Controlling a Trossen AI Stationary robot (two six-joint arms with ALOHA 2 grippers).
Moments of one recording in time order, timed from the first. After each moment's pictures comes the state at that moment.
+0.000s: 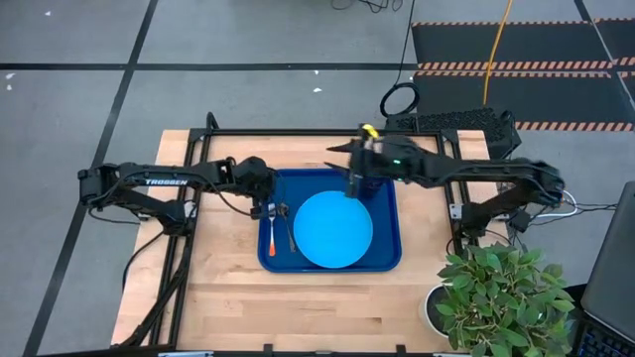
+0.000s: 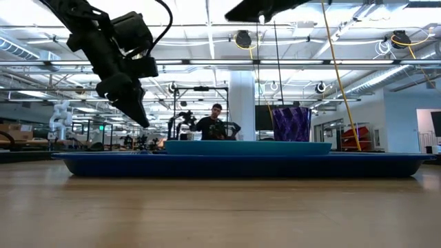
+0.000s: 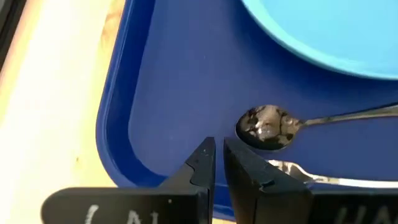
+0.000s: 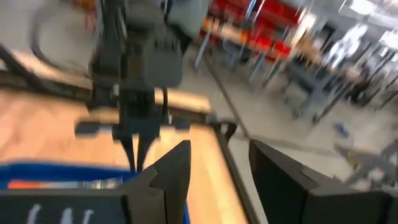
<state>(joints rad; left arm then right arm) 0.31 1.27 0.68 -0.36 0.00 0.20 -0.16 1.35 1.07 0.09 0.13 -0.36</state>
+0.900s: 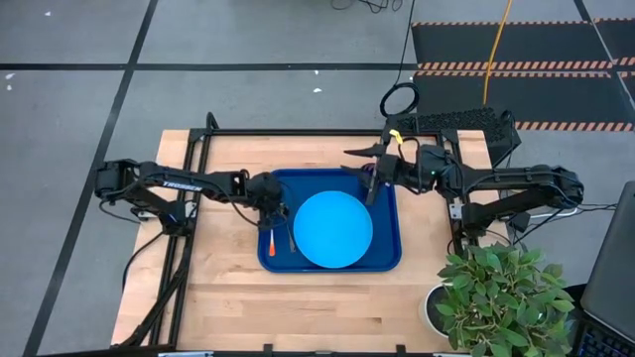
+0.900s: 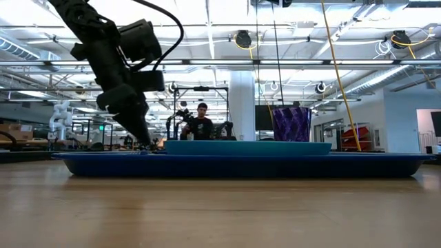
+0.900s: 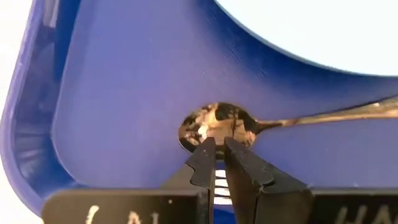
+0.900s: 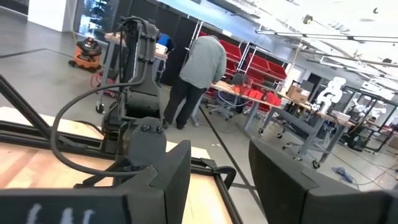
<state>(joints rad) 0.19 1.42 0.68 -0.29 -0.01 0.06 -0.10 1.14 0.87 0.34 0.13 -0.35</state>
